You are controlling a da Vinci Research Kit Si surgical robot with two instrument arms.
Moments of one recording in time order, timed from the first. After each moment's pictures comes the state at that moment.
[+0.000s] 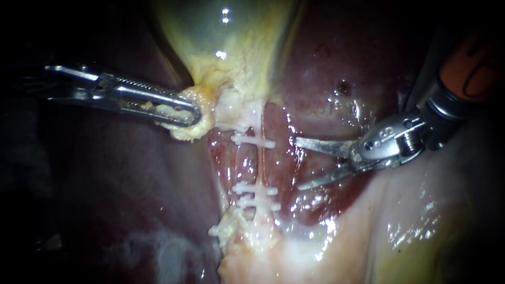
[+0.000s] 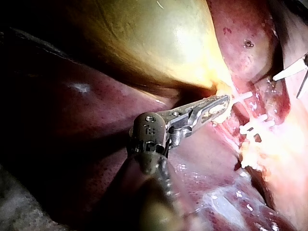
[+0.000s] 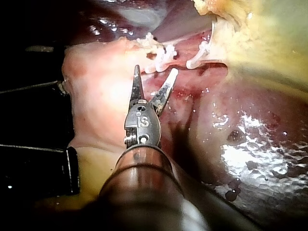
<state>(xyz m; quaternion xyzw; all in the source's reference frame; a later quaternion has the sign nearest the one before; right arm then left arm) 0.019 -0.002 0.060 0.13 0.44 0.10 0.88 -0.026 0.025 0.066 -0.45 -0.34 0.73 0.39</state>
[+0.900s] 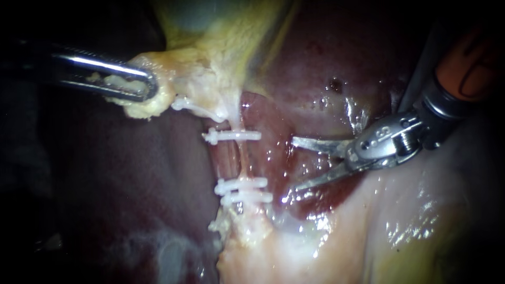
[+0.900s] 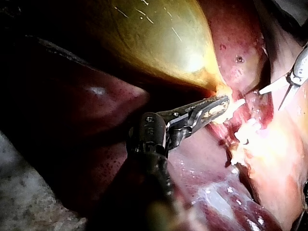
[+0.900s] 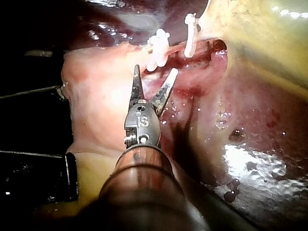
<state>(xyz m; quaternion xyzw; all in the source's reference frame) 0.021 -0.002 0.061 0.14 0.45 0.10 0.88 -0.021 0.027 0.055 -0.46 -0.34 0.72 0.40</state>
